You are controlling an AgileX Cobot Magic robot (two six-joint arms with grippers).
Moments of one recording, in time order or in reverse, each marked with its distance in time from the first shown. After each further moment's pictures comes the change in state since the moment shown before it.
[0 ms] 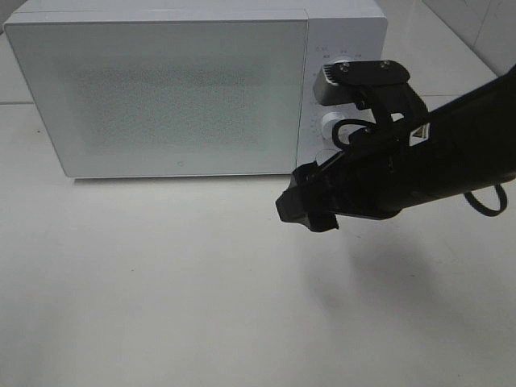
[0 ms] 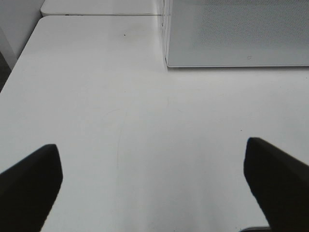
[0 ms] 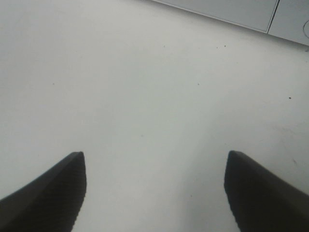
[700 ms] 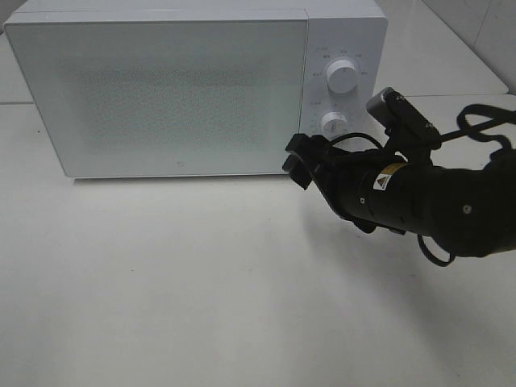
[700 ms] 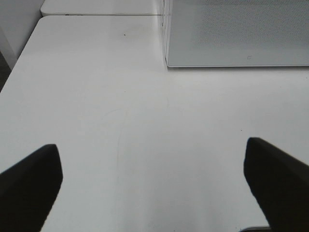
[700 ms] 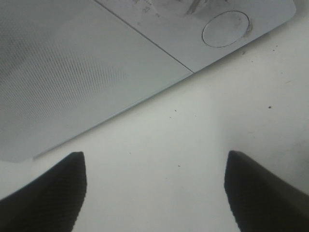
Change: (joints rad) left arm 0.000 0.000 0.000 0.000 0.000 0.000; right arm 0.000 0.314 0.120 0.045 -0.762 0.728
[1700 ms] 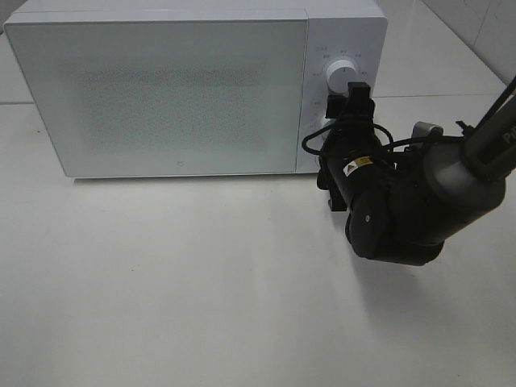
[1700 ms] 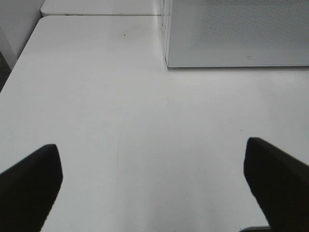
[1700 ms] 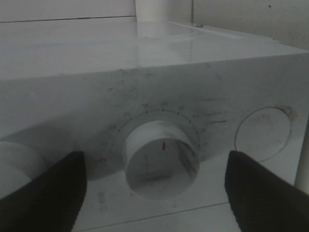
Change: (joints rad) left arm 0.000 0.000 0.000 0.000 0.000 0.000; right arm 0.001 0.373 -0.191 0.283 -0.648 0.785
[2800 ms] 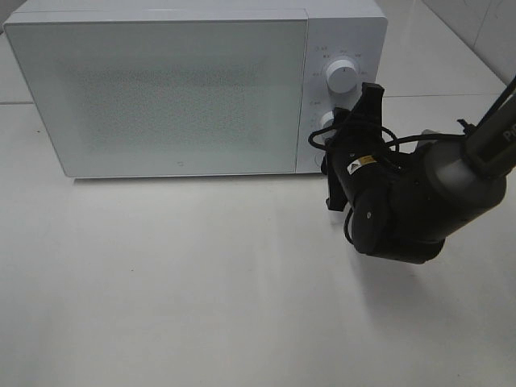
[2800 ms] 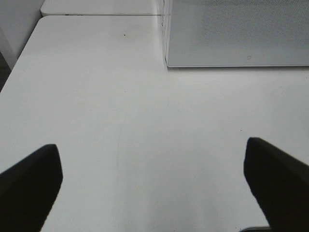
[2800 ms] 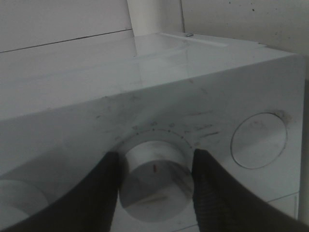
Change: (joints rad) left arm 0.000 0.000 0.000 0.000 0.000 0.000; right arm -0.004 0.000 -0.006 0.022 0.008 0.113
